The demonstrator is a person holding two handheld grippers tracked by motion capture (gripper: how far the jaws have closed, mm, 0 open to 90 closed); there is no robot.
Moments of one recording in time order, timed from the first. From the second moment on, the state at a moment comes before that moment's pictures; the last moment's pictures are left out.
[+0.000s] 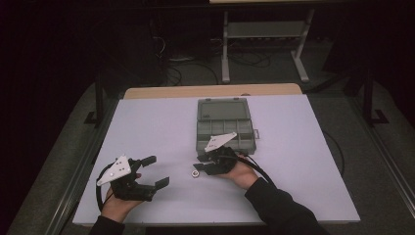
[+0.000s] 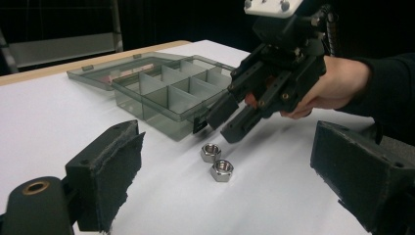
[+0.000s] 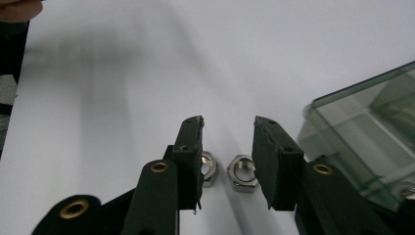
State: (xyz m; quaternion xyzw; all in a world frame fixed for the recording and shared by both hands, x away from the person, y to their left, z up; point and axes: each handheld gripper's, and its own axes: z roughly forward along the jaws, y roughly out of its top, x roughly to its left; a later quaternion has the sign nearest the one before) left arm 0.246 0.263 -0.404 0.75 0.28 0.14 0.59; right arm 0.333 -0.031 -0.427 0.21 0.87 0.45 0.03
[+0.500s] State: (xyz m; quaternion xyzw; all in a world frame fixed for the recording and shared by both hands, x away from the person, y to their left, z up) left arm 0.246 0.263 -0.404 0.75 0.28 0.14 0.59; right arm 0.328 -0.019 -0.441 0.19 0.88 0.43 0.02
